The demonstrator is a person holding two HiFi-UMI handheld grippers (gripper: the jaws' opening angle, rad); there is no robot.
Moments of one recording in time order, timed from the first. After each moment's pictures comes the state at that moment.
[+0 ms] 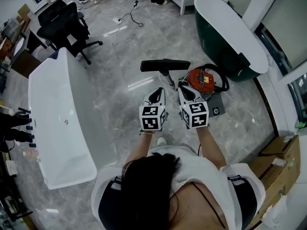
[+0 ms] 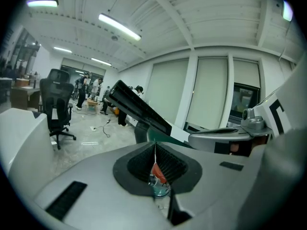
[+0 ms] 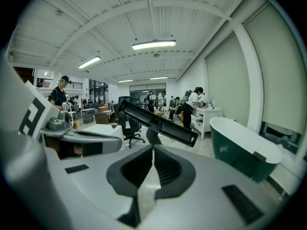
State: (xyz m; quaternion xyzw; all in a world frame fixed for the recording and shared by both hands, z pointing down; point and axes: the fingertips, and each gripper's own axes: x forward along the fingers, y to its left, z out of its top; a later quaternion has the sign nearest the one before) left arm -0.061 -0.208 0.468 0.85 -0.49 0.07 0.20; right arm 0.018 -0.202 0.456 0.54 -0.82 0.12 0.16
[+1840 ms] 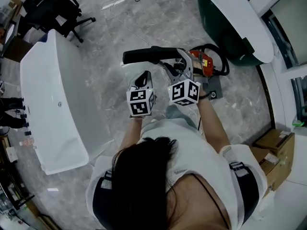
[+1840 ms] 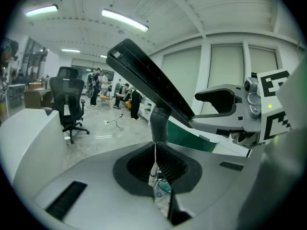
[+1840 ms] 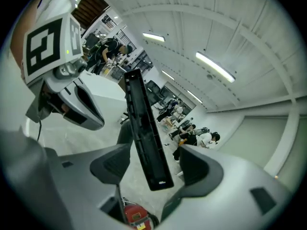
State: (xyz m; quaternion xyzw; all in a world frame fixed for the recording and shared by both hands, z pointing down) left arm -0.060 -0.267 0.523 0.80 -0.55 0.12 0.22; right arm 0.026 -0.300 0.462 0.43 -0.80 -0.23 0.36
